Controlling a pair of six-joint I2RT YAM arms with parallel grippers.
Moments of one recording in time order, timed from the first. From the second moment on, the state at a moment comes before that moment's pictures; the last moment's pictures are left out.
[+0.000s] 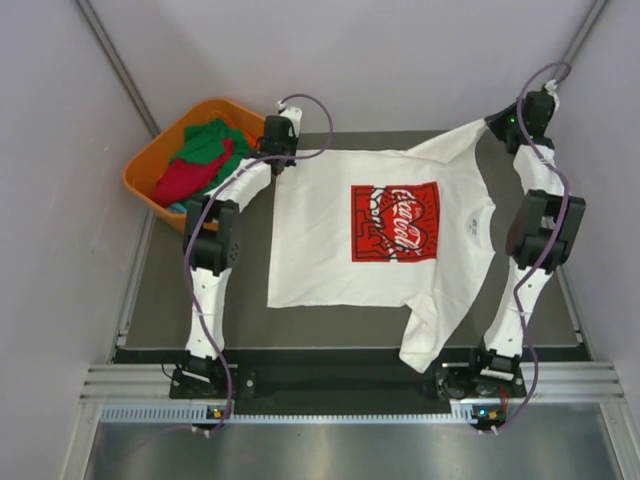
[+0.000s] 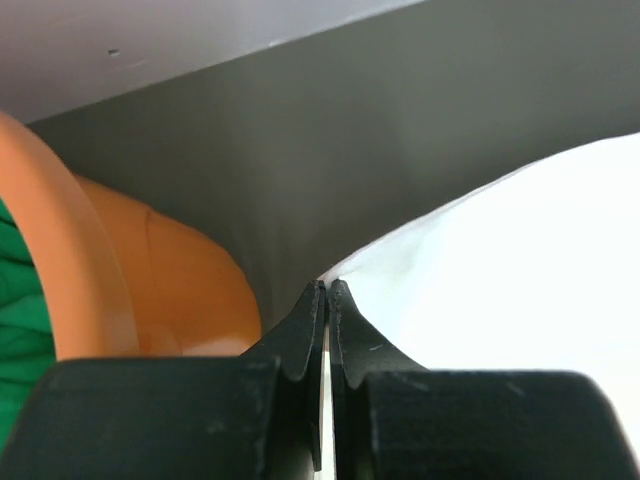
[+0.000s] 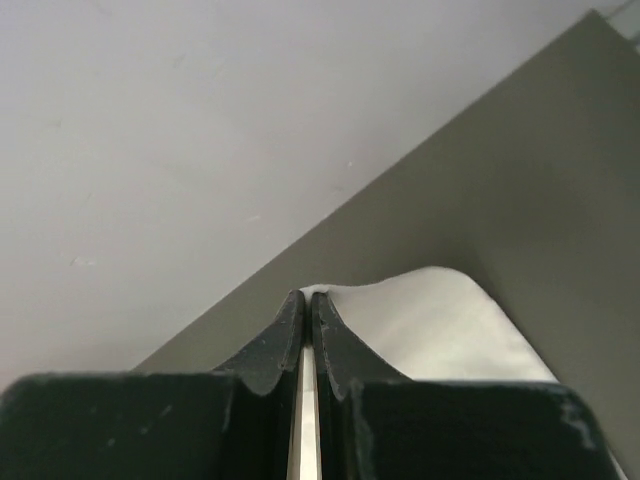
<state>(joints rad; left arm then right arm) -0.28 2.32 1.95 -0.14 -0.13 0.06 -0.21 2.26 1.96 -0.04 -0.15 0.71</state>
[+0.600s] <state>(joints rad) -0.32 2.08 1.78 -0.23 -0.15 0.15 -0.31 1.88 1.56 -0.32 -0.29 0.70</state>
